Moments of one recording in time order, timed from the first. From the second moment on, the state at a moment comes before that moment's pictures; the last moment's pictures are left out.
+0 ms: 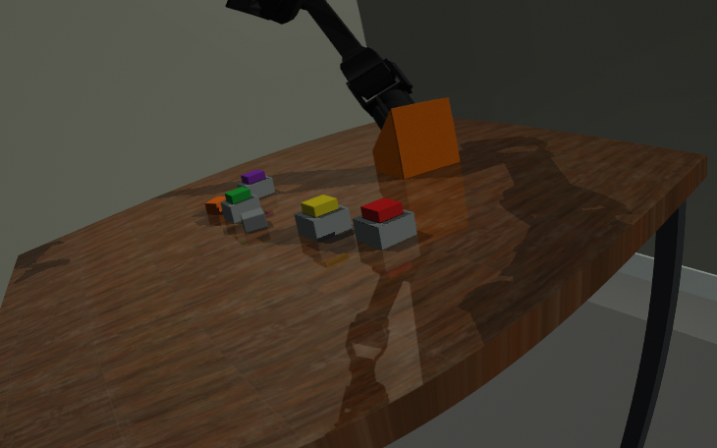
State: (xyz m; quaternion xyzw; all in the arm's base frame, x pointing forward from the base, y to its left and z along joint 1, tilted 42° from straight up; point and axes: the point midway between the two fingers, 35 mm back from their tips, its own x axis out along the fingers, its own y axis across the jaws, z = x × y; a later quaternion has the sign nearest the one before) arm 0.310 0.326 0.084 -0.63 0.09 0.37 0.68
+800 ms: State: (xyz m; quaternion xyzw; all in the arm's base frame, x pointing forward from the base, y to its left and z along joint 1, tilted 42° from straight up) arm 0.298 0.084 0.096 -0.41 0.56 0.04 0.72
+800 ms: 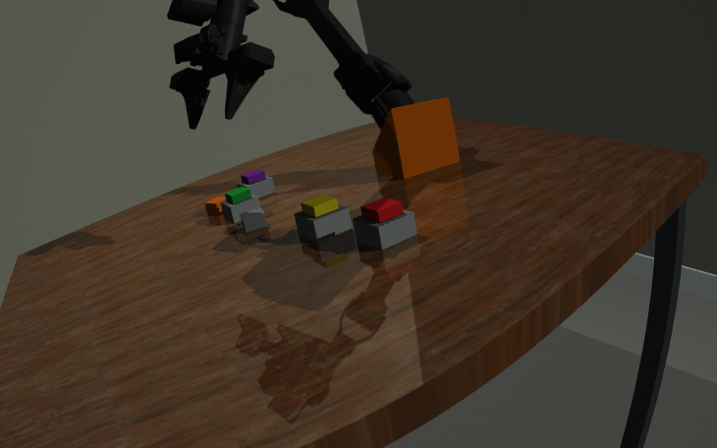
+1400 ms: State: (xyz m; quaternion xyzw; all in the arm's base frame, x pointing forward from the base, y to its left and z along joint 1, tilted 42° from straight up) arm 0.232 -0.018 0.150 -0.30 0.66 -0.20 0.66
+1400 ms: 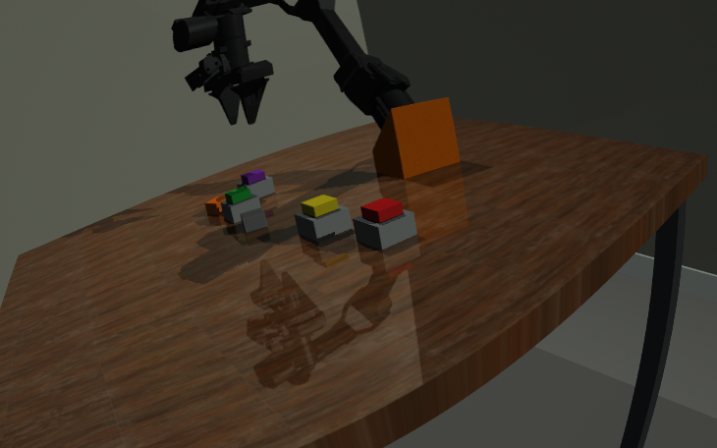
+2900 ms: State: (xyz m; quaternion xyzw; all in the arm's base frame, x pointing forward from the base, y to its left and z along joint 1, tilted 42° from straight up) arm 0.233 -0.077 0.090 -0.29 0.66 -0.21 0.66
